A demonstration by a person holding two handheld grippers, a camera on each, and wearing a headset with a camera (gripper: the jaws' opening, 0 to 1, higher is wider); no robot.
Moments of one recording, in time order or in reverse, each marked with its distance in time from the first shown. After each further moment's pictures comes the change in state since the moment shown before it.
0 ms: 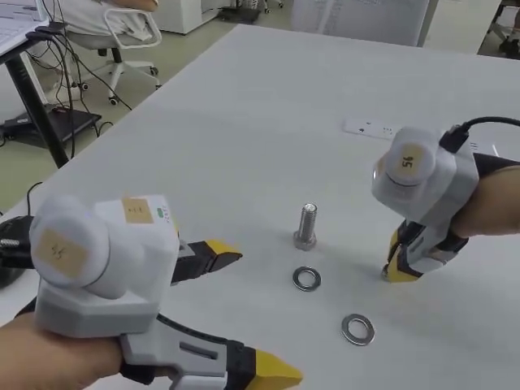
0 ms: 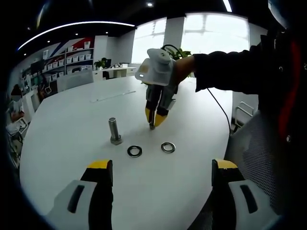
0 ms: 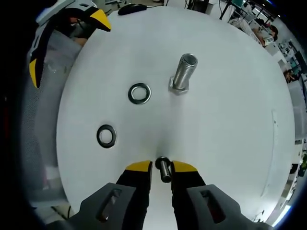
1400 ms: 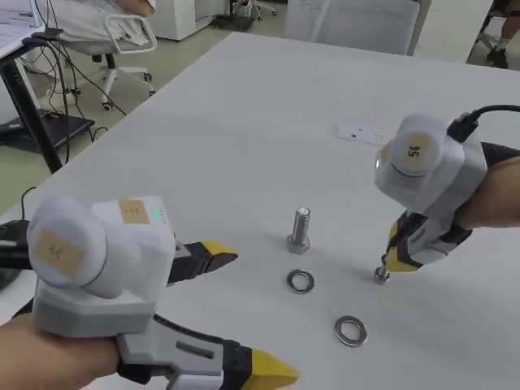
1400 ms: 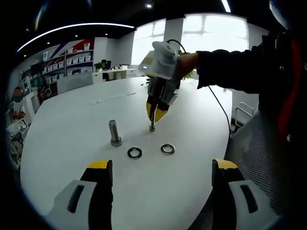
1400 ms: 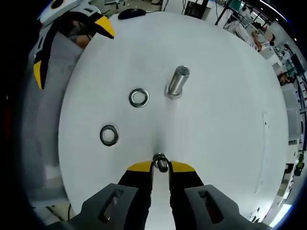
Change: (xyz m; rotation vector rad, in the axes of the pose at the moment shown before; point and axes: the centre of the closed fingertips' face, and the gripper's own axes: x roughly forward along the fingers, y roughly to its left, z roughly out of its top) left arm -0.002 -0.003 0.003 0.008 -0.013 0.002; right arm -0.014 -0.004 0.001 -0.008 -0.015 -0.052
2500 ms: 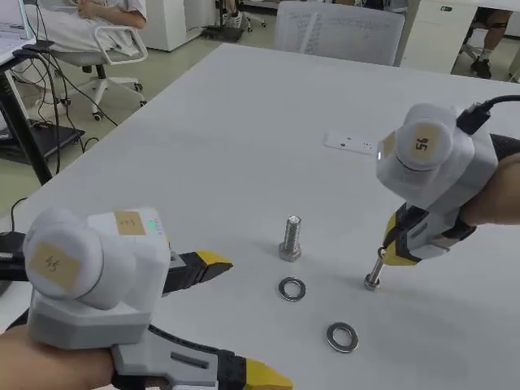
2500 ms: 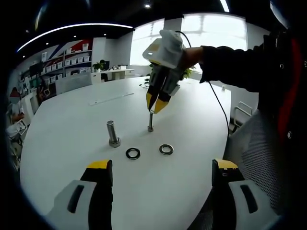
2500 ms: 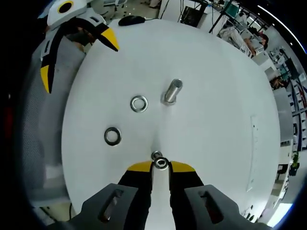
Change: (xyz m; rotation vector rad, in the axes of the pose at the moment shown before) left arm 0.001 -0.002 0.000 0.007 0.000 -0.012; right arm -0.034 -0.001 0.005 -0.014 -0.035 -0.069
